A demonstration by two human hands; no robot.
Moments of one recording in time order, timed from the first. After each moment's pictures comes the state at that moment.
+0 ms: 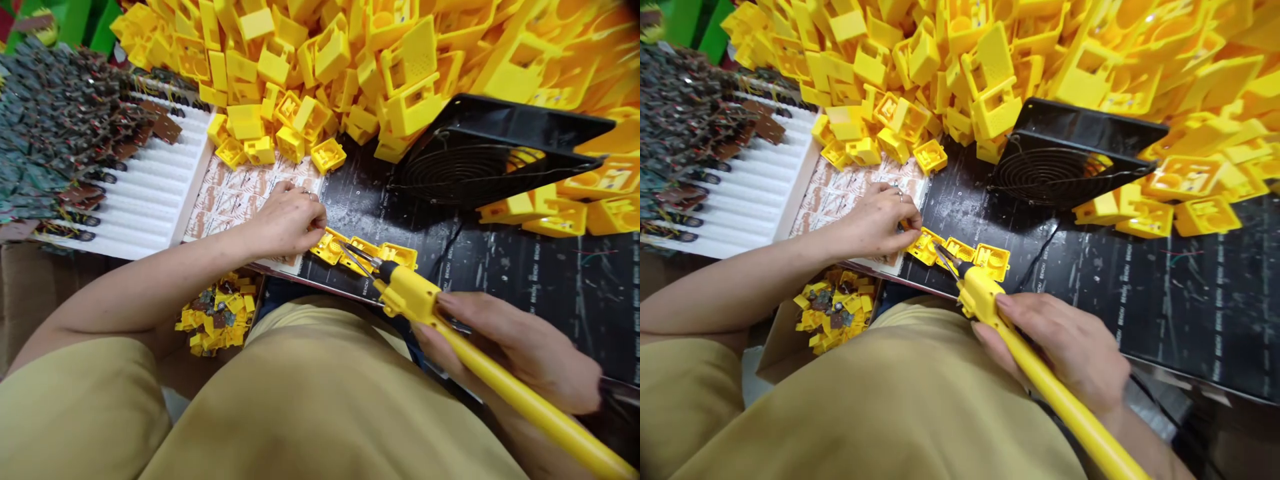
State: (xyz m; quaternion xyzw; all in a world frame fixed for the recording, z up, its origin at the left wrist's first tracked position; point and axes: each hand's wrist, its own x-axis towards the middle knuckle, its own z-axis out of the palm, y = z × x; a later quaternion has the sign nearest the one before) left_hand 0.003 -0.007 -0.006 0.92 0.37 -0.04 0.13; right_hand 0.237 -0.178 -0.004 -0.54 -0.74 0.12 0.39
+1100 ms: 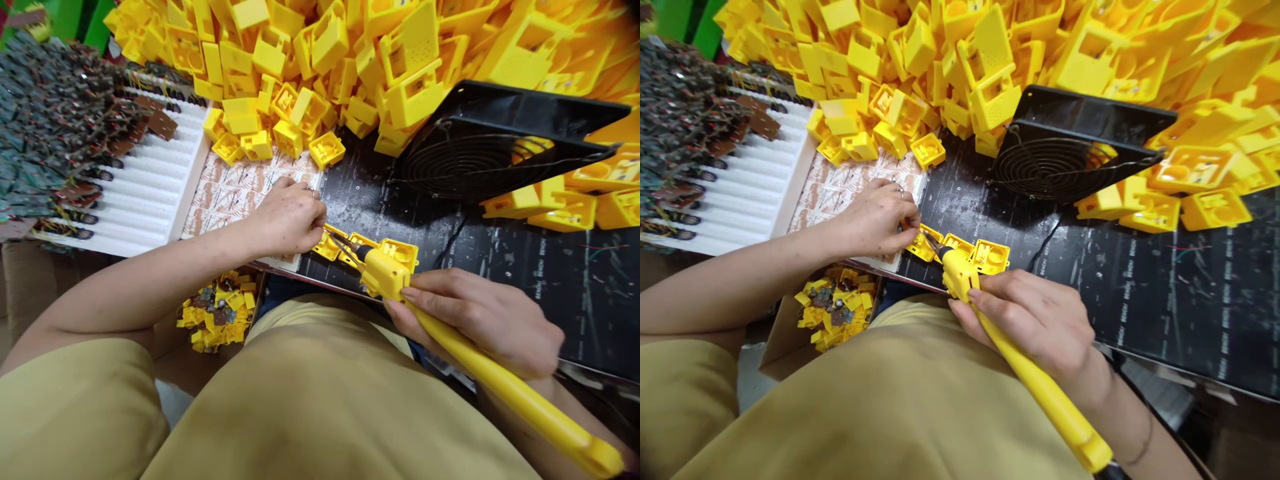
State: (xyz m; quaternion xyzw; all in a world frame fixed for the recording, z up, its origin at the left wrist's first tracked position) left_hand 0.008 -0.008 -0.003 0.93 0.35 -0.05 0.08; right_hand 0.234 -0.146 -0.010 -0.42 -0.82 0.04 0.38
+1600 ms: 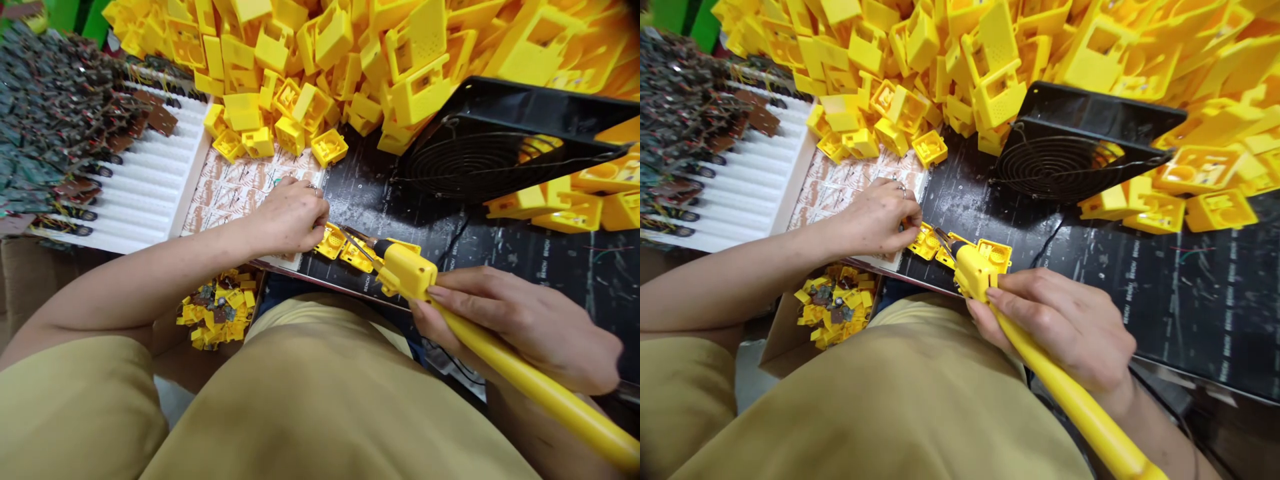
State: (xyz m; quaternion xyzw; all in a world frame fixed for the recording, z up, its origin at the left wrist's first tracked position) left_hand 0.009 -0.008 -0.003 0.94 0.34 -0.05 0.08; right_hand 0.243 -0.155 -0.004 -0.48 -0.80 0.09 0.36
